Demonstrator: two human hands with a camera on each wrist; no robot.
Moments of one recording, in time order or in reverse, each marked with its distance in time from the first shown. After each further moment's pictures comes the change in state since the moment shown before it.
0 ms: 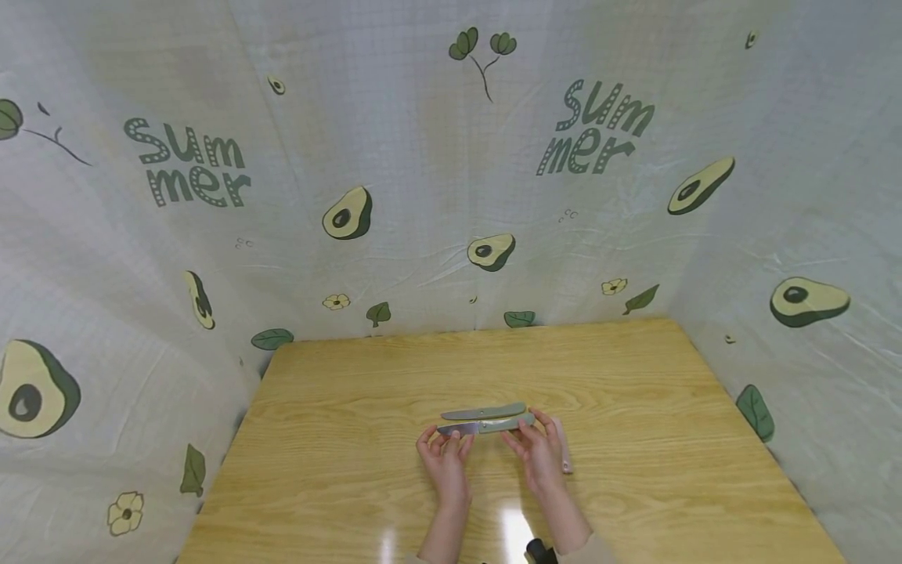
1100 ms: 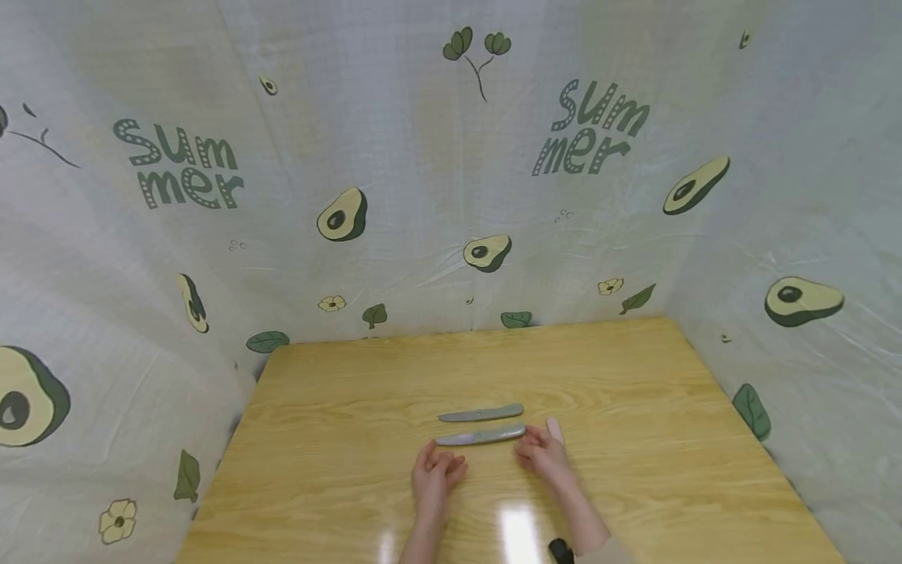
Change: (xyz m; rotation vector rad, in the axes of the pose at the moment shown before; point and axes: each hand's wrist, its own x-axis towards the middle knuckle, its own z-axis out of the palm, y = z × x) left_hand 0.016 0.001 -0.047 0.245 -0.142 -0.299; right_hand 0.008 -0.010 -0.028 -0.498 -0.084 0.129
